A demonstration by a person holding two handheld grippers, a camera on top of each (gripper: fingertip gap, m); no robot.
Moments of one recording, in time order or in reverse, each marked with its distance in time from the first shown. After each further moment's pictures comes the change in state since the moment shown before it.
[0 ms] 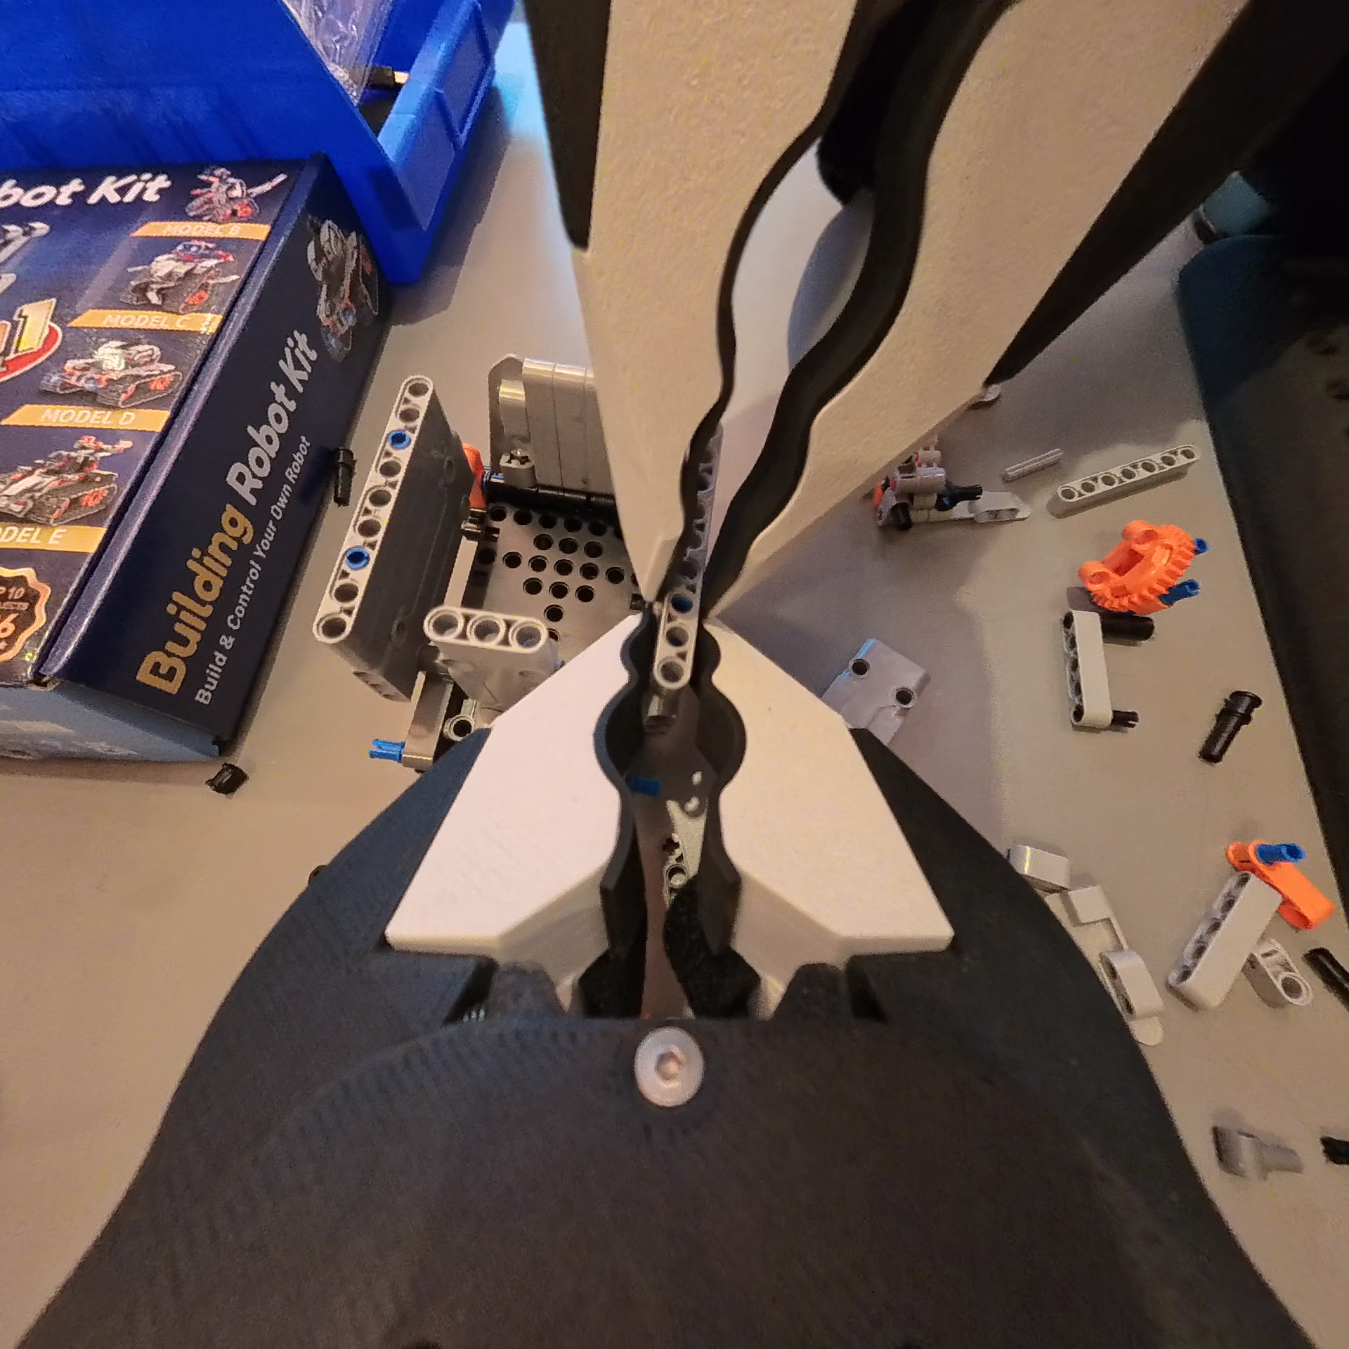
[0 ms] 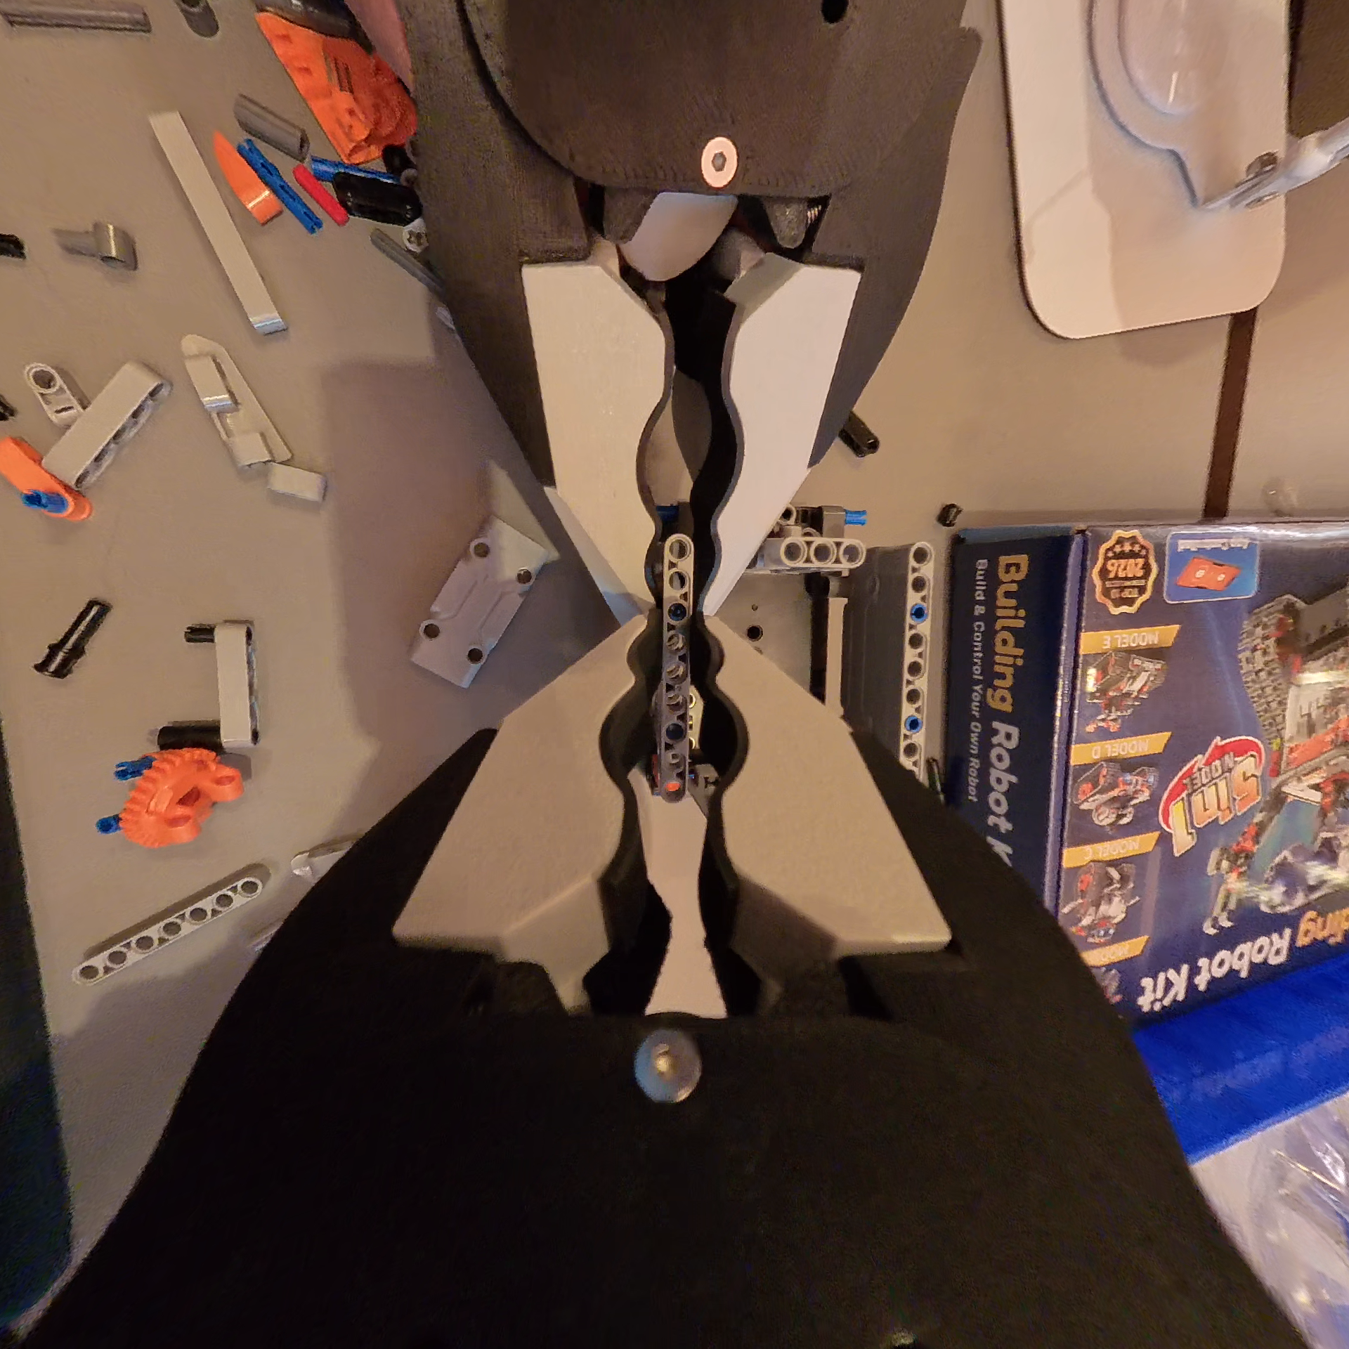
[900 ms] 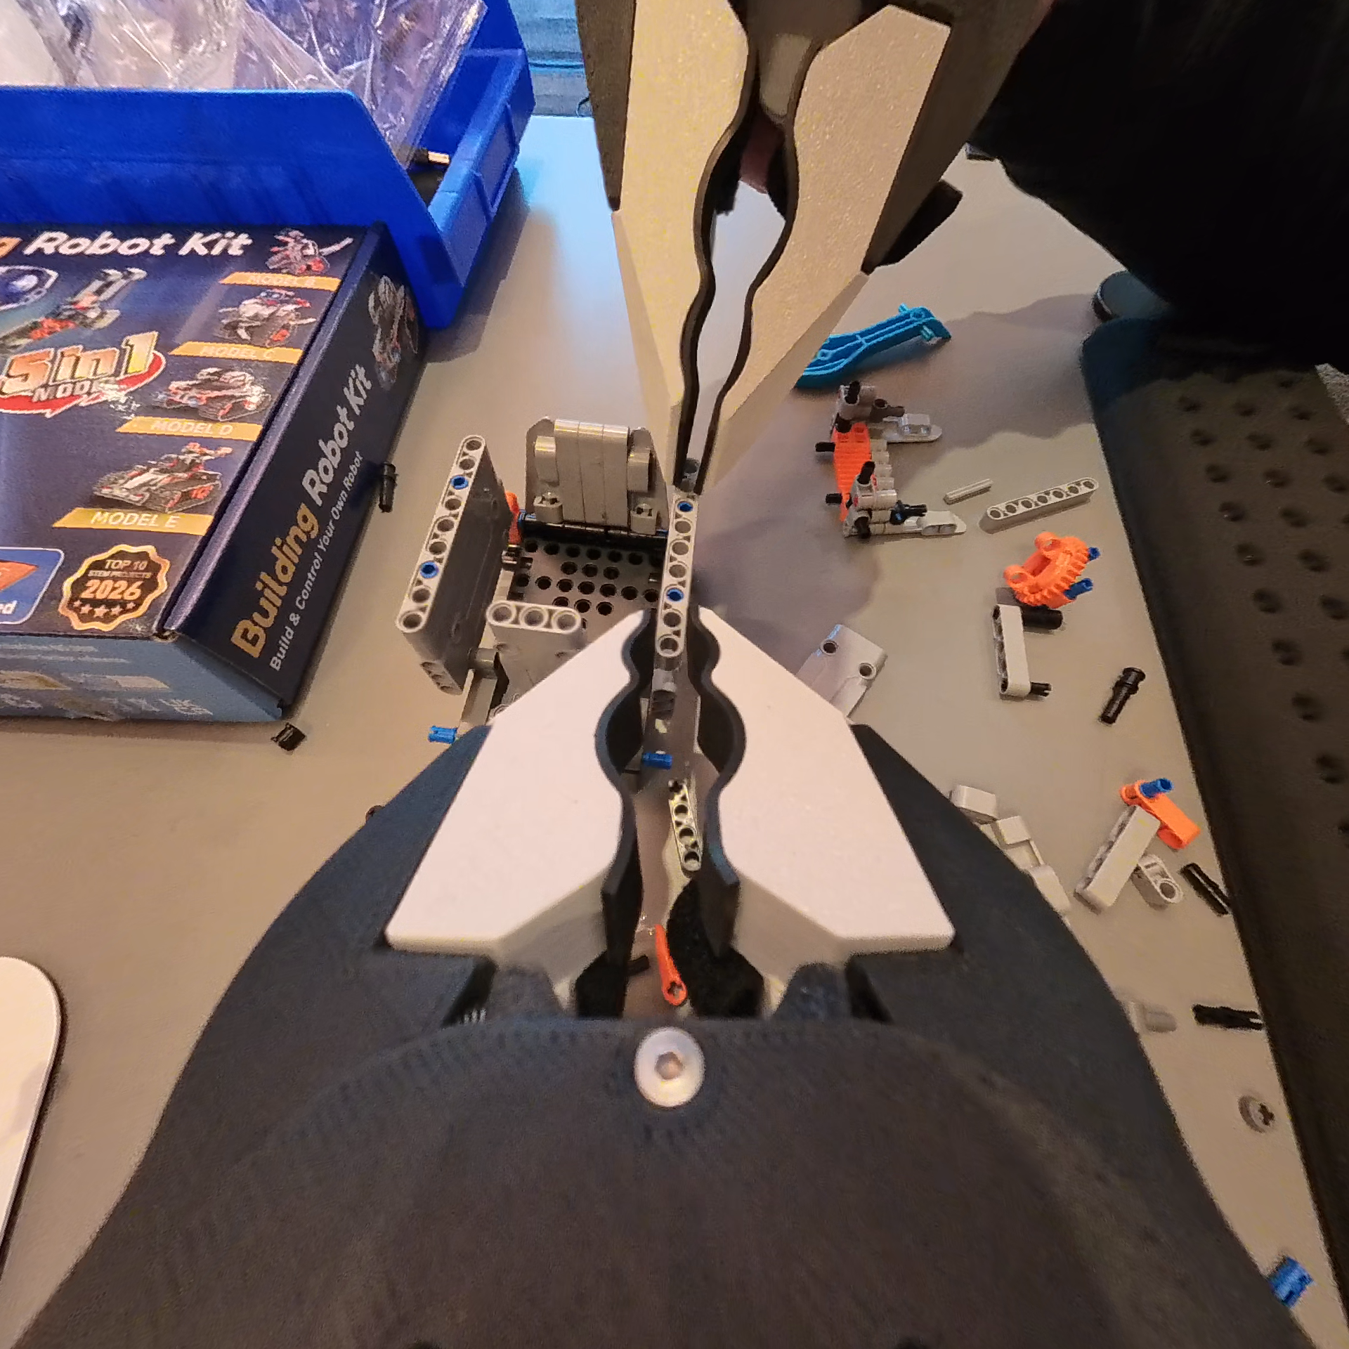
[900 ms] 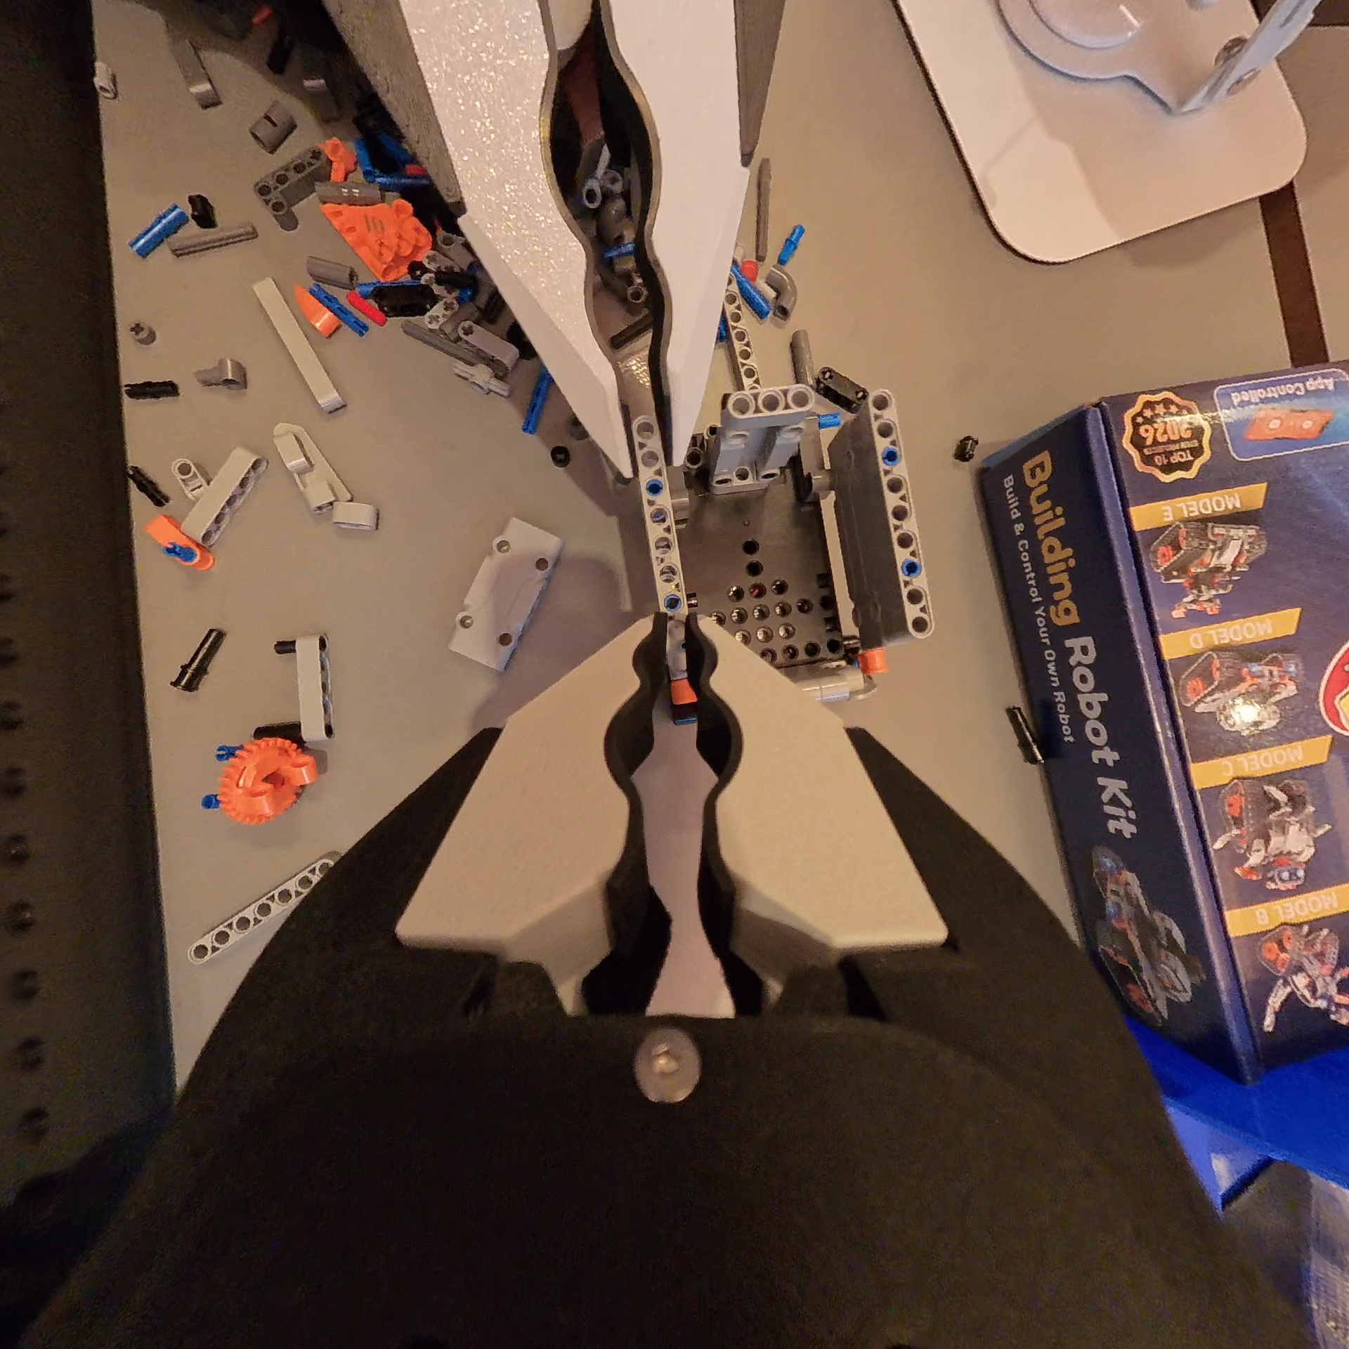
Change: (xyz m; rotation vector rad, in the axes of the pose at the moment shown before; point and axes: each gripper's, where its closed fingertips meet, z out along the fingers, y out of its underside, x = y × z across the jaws) left arm -0.004 -0.010 -0.038 0.064 0.032 -0.032; right arm 0.006 0.020 -0.017 0.184 -0.097 0.232
